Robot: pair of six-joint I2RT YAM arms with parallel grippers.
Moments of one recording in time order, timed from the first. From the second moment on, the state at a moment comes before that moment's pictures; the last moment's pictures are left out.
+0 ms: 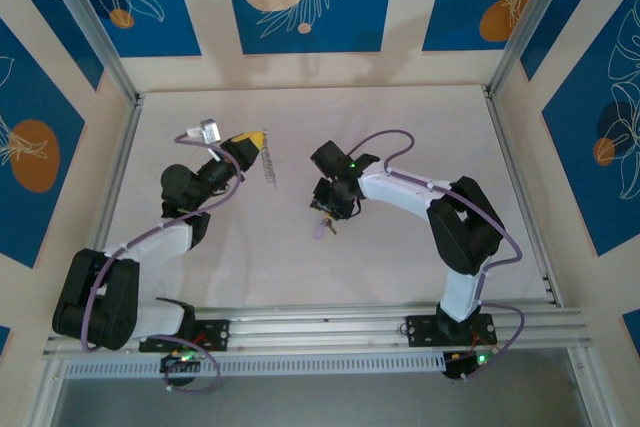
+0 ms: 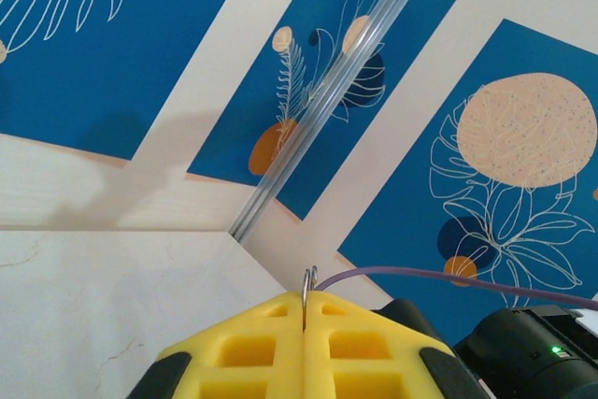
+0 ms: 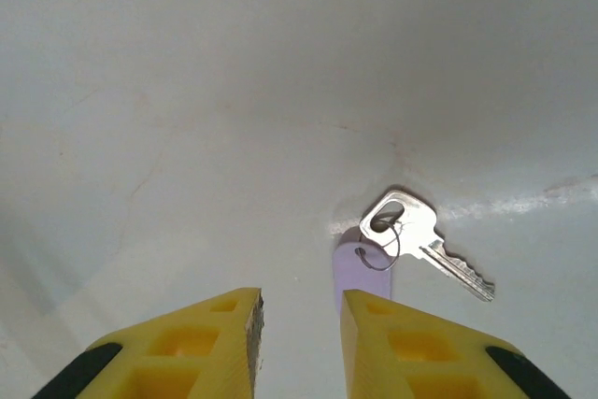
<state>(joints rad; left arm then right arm) -0.26 1.30 0.54 1.09 0.57 -0.78 0.72 1.82 1.28 -0.68 -0.15 1.15</state>
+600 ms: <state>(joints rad) -0.25 1.32 0.54 1.11 0.58 -0.79 0.73 1.83 1.22 -0.68 -0.16 1.17</state>
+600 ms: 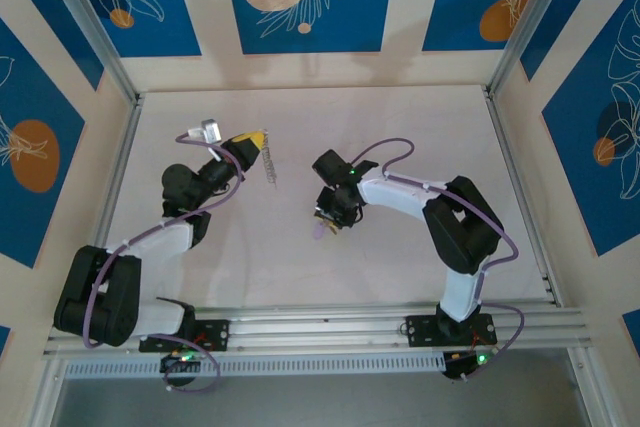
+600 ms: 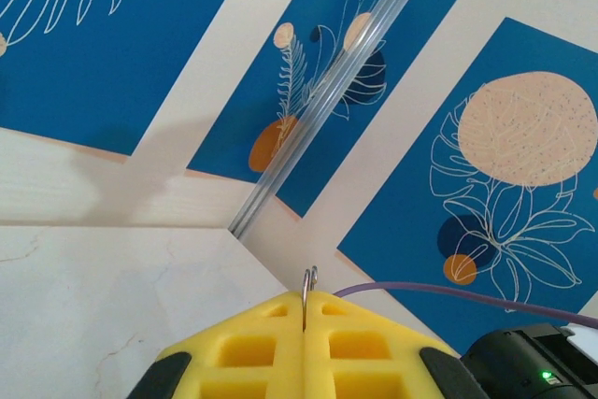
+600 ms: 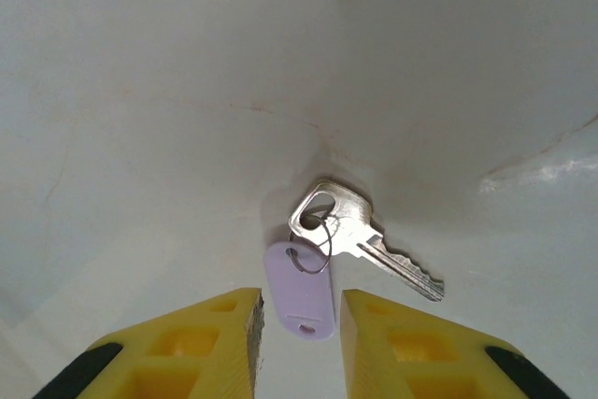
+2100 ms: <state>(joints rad) -0.25 1.35 0.54 1.16 0.58 -0.82 0.72 1.92 1.26 -0.67 -0.16 1.16</state>
